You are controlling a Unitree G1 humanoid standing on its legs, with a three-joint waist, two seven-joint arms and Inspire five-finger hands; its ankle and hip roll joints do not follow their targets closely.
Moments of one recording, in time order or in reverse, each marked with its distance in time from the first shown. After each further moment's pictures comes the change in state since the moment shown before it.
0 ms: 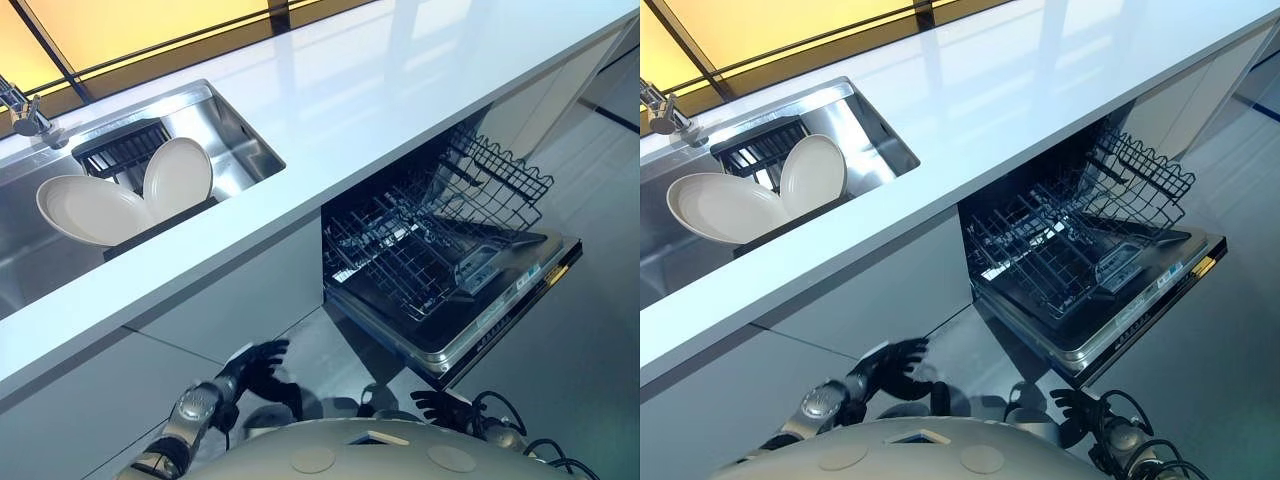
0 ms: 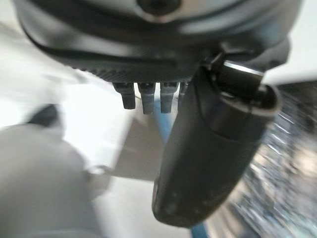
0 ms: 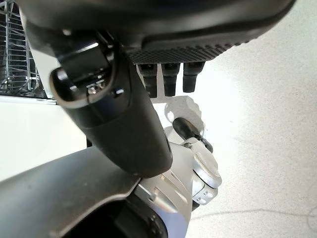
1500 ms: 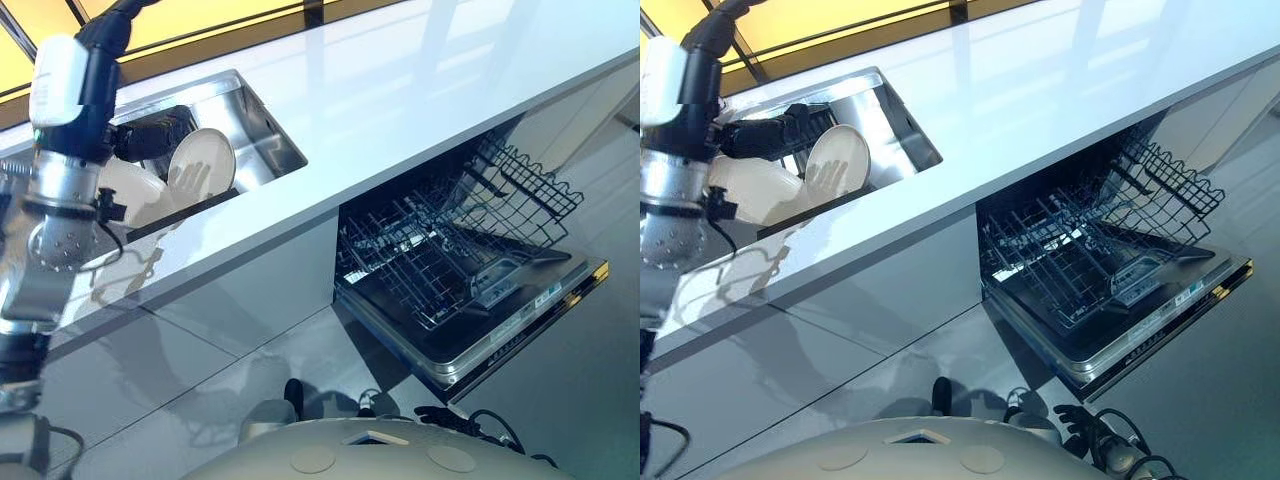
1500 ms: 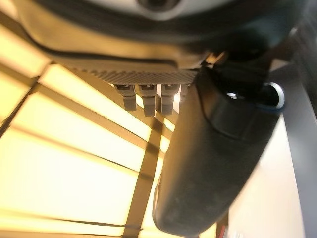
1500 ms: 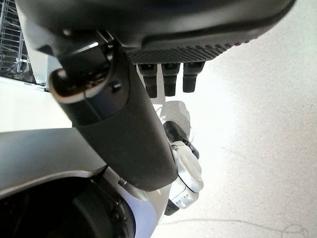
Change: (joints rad) left arm -0.326 0.688 0.378 -0.807 0.459 0.071 0.643; right arm 0.057 0.018 0.080 0.042 -0.012 -0.018 -0.107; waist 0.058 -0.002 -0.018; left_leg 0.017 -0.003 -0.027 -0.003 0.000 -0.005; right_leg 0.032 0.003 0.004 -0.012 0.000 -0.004
